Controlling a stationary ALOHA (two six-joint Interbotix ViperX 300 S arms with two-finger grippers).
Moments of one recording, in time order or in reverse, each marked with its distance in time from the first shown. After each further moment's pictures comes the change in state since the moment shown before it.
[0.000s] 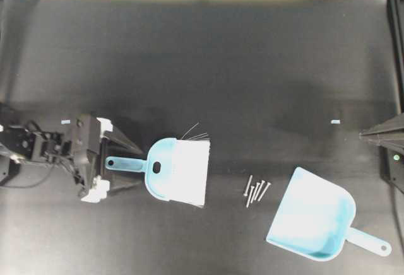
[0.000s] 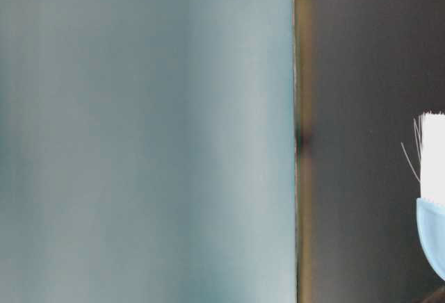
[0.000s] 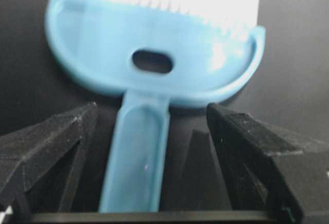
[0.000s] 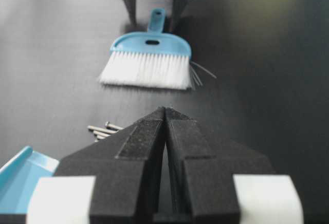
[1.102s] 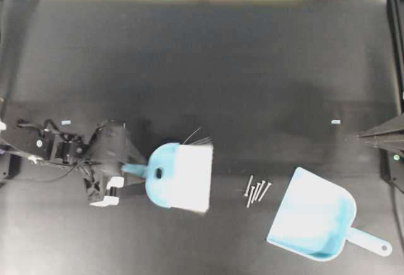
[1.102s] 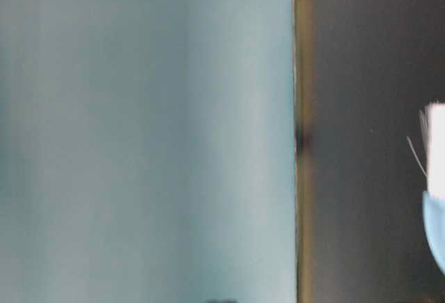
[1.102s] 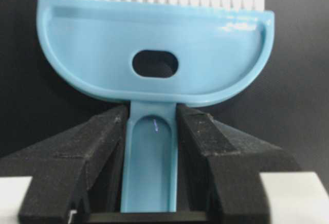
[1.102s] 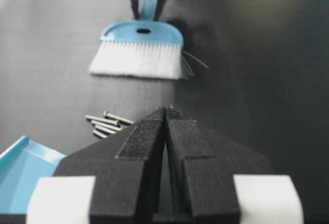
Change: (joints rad) left arm -0.018 -0.173 -0.163 0.000 0.535 0.087; right arm 0.002 0.002 0.026 0.000 -0.006 -0.003
